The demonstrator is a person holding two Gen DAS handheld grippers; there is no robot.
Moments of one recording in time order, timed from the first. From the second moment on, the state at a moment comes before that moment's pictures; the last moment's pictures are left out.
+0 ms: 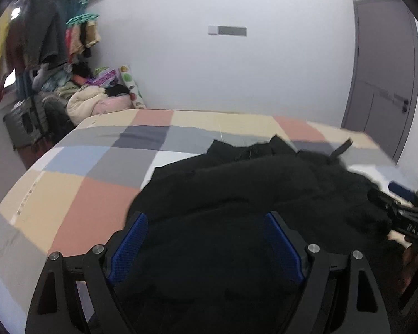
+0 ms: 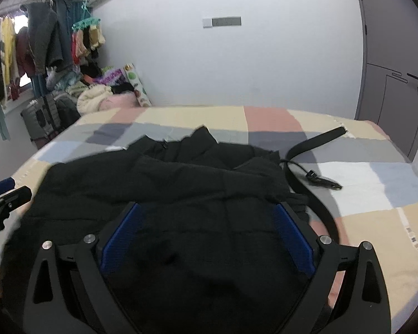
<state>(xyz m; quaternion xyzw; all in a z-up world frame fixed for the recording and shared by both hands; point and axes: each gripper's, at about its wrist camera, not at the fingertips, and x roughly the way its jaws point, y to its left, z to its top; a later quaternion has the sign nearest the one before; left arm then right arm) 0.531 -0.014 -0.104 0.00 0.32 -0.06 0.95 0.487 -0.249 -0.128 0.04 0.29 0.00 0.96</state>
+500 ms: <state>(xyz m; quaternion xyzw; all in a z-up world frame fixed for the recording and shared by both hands) 0.320 0.005 0.013 -0.06 0.26 -0.09 0.96 0.271 -0.245 -0.035 0.03 0.23 0.03 0.97</state>
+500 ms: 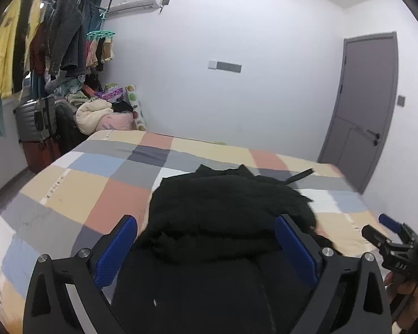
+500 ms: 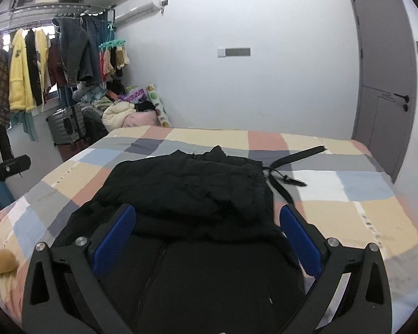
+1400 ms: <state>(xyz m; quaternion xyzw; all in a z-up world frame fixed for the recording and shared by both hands) 0.262 0.119 -0.157 -0.24 0.49 -0.10 0.83 0.214 -0.383 -0.202 0.25 0.50 -0.02 0.83</state>
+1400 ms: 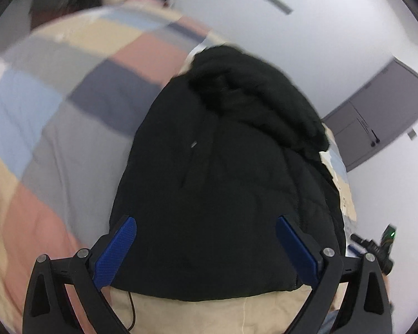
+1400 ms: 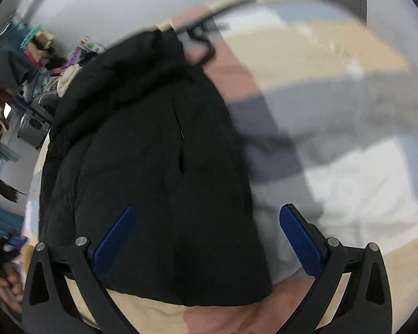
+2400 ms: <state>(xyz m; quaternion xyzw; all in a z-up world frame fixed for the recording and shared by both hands) 0.309 0.147 -0.266 -0.32 0.62 -0.13 0.71 0.219 -0.365 -0.227 0.37 0.50 0.12 0.78</state>
